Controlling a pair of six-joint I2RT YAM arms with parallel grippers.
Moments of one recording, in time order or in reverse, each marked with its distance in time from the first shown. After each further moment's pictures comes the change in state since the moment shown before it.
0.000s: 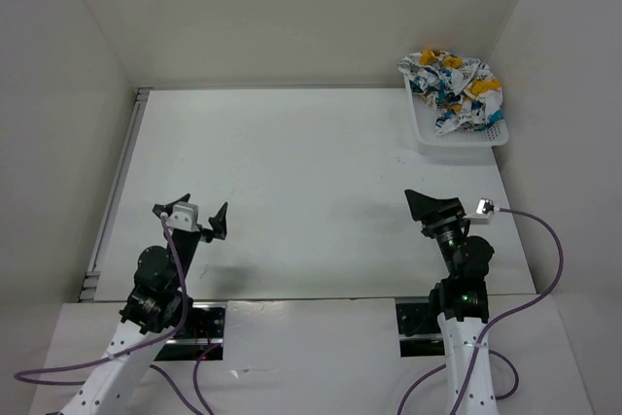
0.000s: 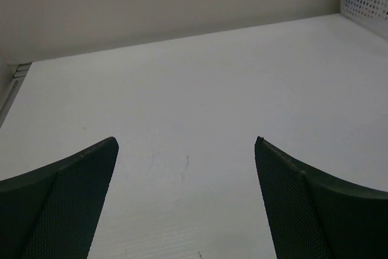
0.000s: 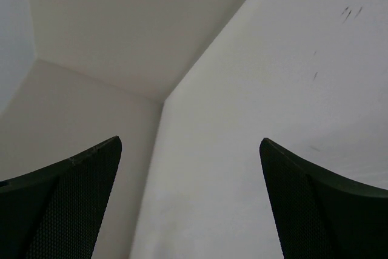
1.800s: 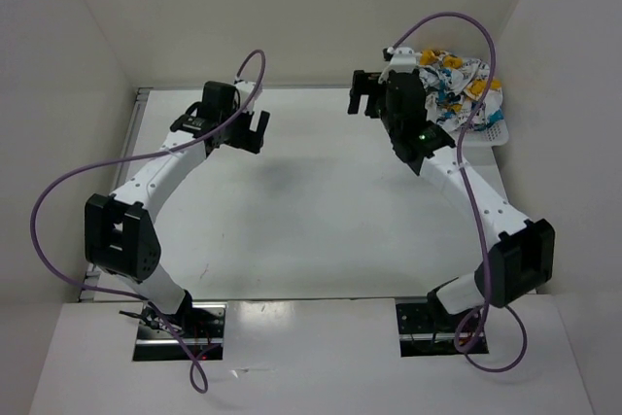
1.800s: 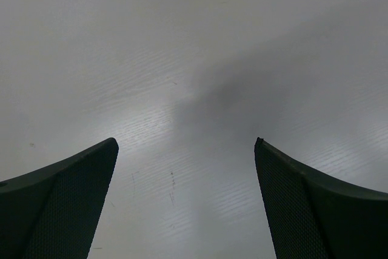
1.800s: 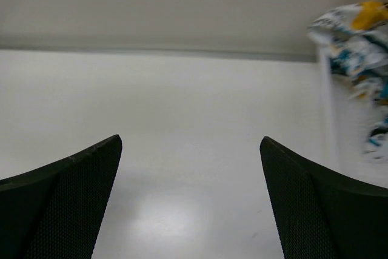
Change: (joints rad) left arm 0.126 1.602 1.286 -0.522 0.248 0.000; right arm 0.542 1.411 1.271 -0.117 0.531 -0.843
